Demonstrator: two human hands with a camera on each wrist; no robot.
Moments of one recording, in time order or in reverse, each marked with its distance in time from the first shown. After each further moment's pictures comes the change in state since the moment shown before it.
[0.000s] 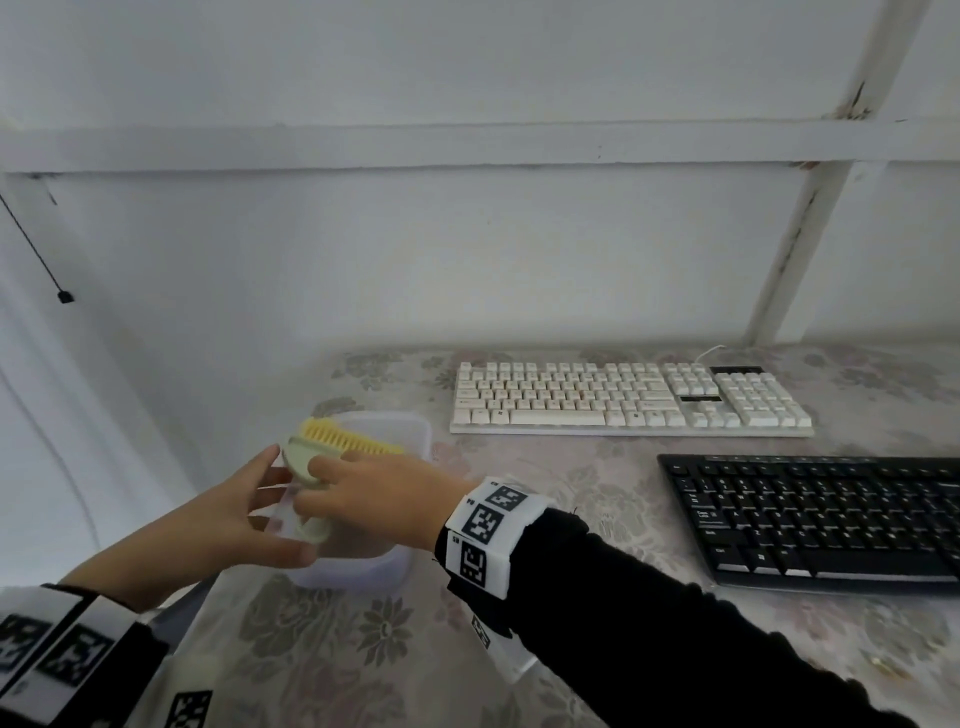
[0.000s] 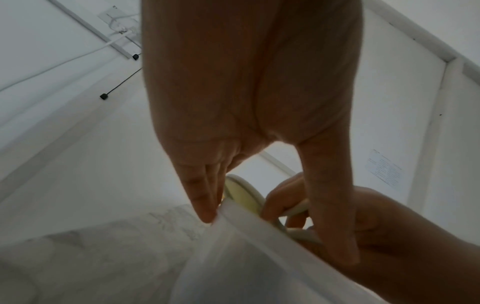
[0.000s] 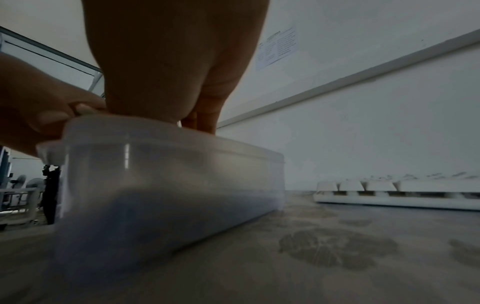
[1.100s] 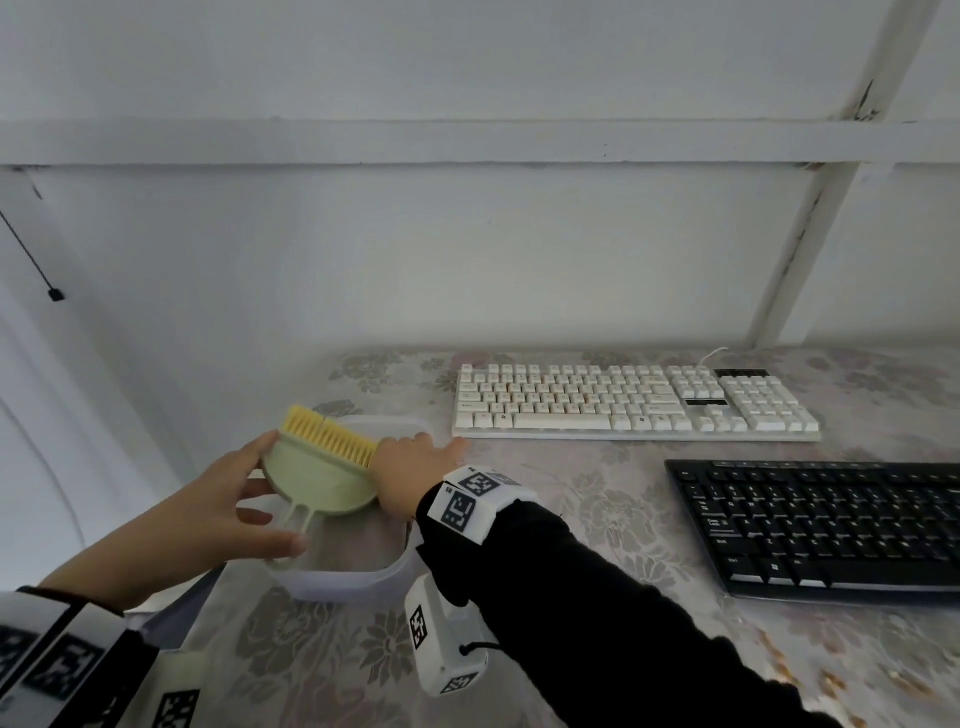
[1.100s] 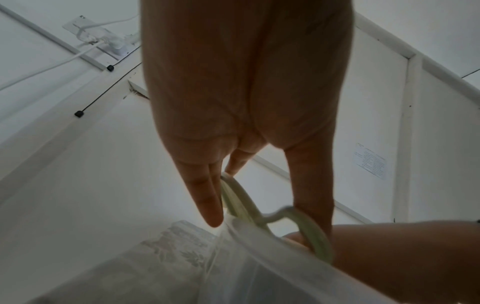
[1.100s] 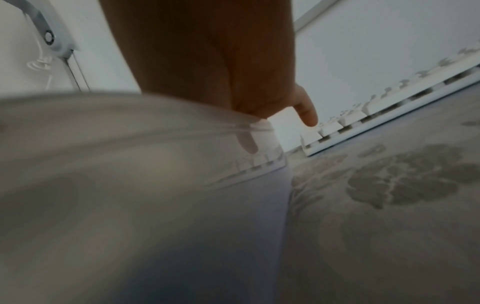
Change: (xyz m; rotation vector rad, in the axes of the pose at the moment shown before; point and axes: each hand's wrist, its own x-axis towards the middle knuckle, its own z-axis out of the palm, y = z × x) left_hand 0.019 -0.015 -0.020 0.178 0.106 0.064; right_hand 0.022 0.025 0.023 0.356 -0.159 0.773
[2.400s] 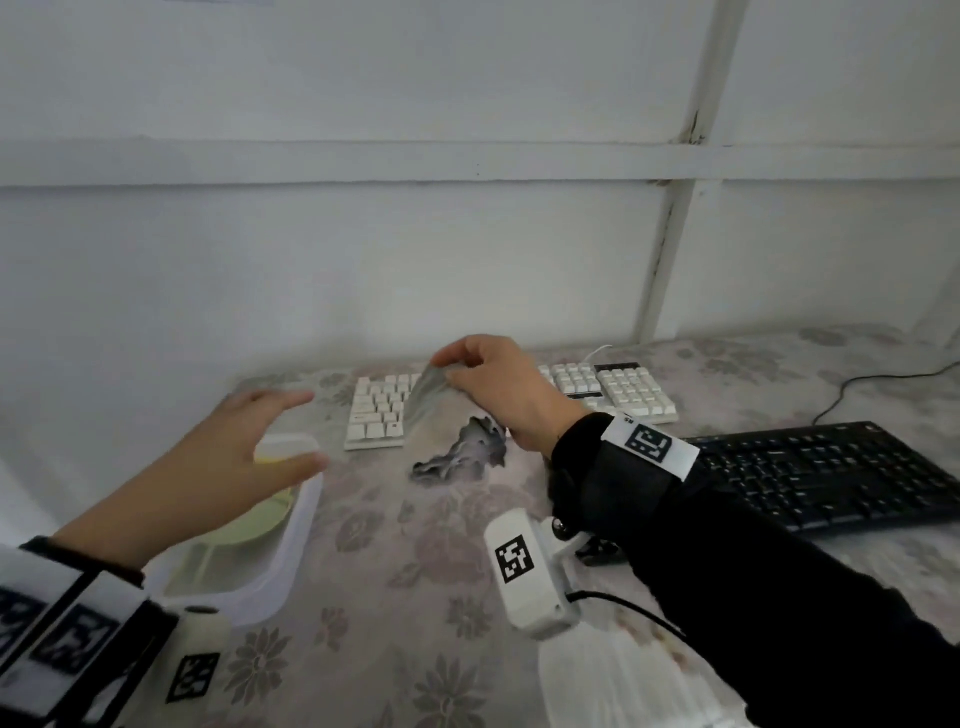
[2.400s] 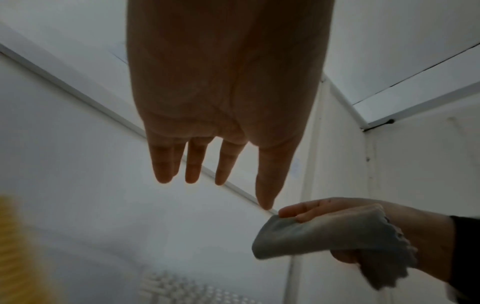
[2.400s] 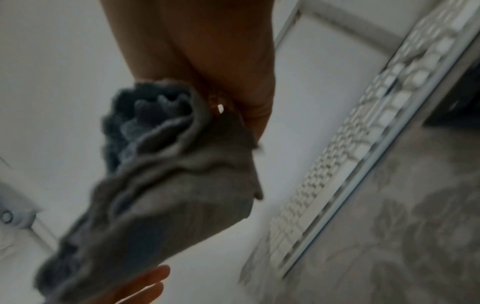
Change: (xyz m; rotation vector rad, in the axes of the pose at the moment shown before) left_hand 0.011 0.121 0.068 0.391 0.094 0.255; right_hand -0.094 0.150 -0.090 1.010 0.466 0.011
